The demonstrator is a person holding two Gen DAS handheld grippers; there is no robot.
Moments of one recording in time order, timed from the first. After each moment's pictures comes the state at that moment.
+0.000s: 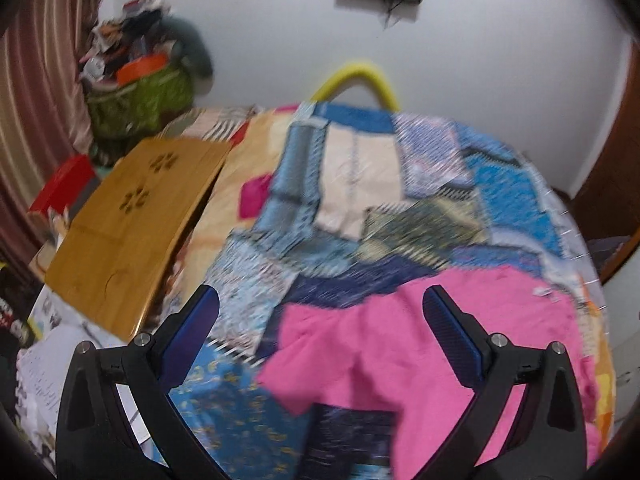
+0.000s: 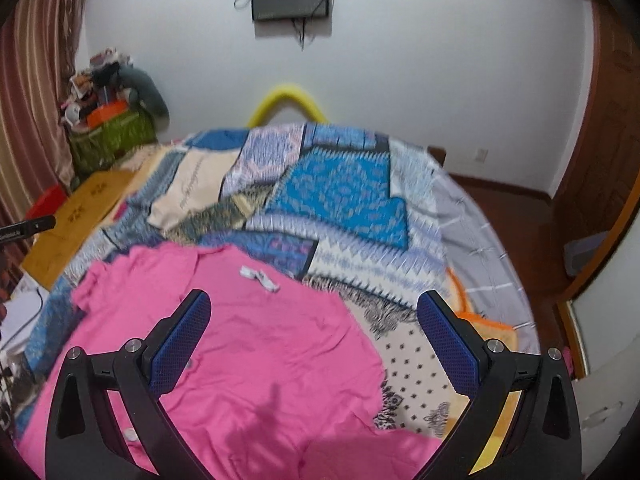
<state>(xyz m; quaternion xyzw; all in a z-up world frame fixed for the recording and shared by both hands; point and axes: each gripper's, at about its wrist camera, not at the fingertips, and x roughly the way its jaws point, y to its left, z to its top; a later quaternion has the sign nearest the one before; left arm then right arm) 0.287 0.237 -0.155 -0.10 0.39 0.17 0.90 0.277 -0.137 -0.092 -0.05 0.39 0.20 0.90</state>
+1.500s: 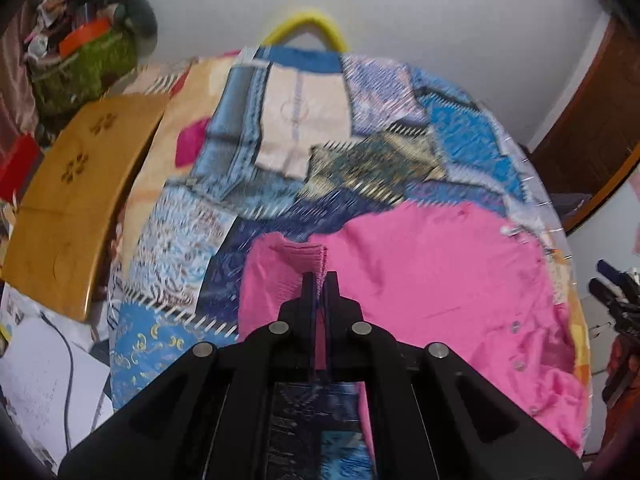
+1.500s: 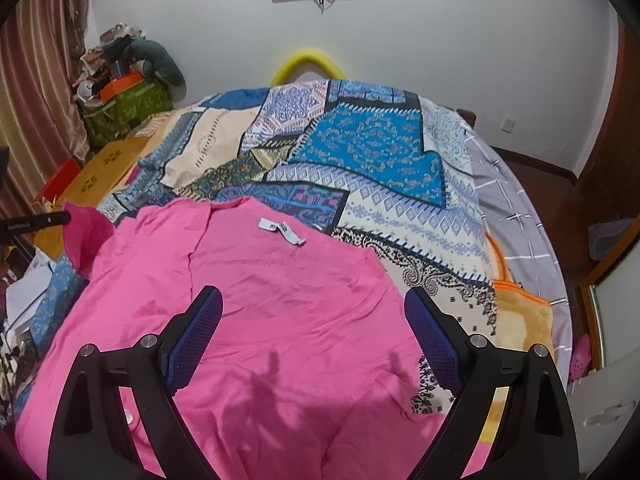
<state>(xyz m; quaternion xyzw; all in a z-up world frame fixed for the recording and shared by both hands) 0.293 0.206 -0.169 -0.13 0.46 0.05 0.88 0.275 -0.122 -0.122 -0.07 0.41 0.22 0.88</state>
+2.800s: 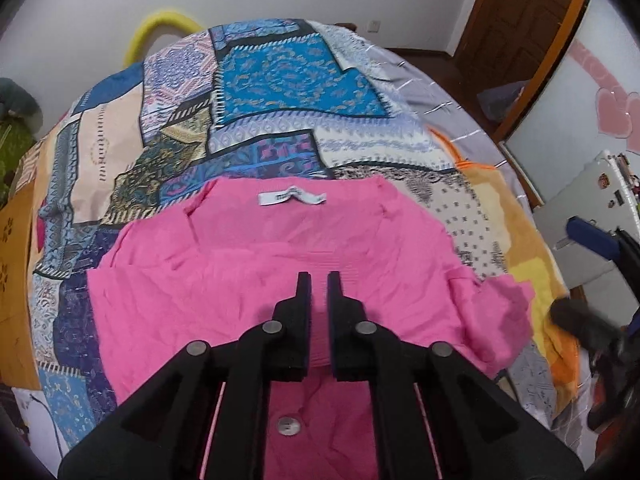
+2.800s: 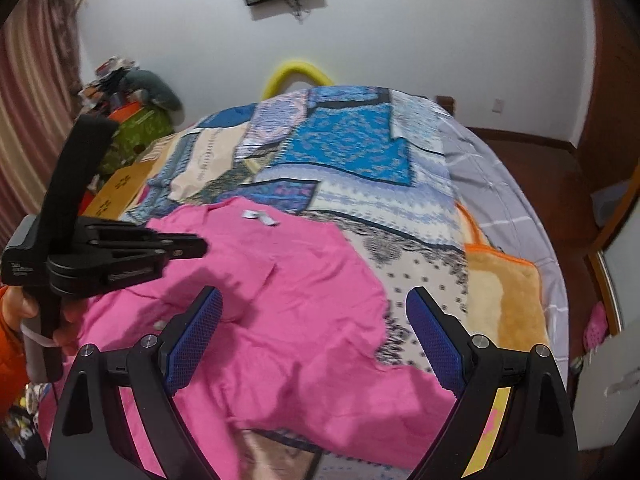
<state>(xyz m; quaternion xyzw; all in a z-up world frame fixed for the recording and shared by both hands) 0.370 -0.045 -0.185 0.01 0.52 -0.09 0.85 0.248 -0.191 -0.117 0.01 0.41 0.22 0.88</state>
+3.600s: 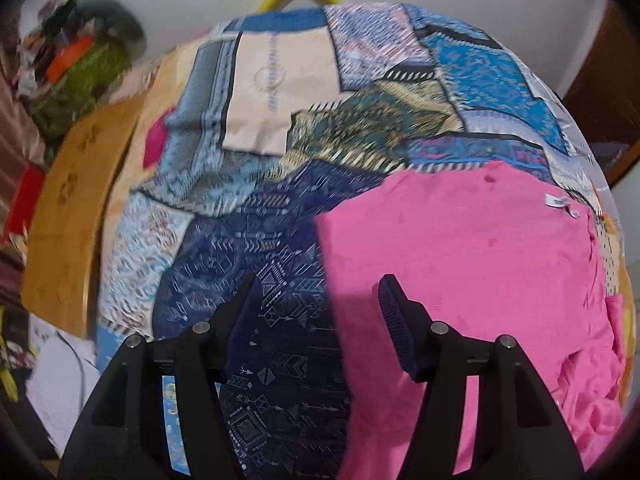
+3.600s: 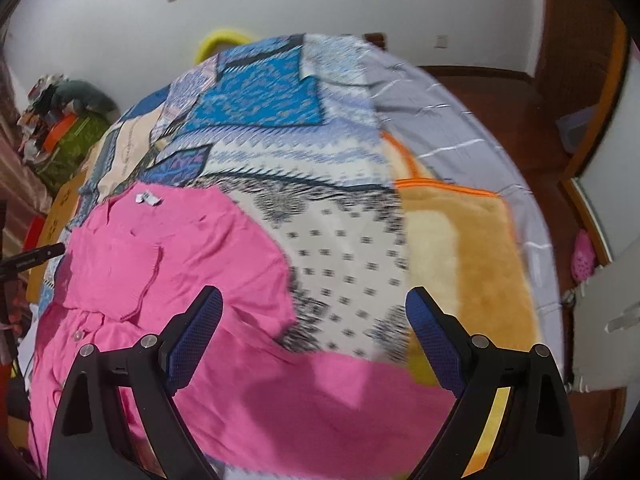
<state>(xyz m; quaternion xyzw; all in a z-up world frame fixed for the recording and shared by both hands) 0.364 0.156 -0.233 -0.06 0.54 0.09 0.84 0.297 -0.237 -0.175 0.04 0.49 0.14 0.86</state>
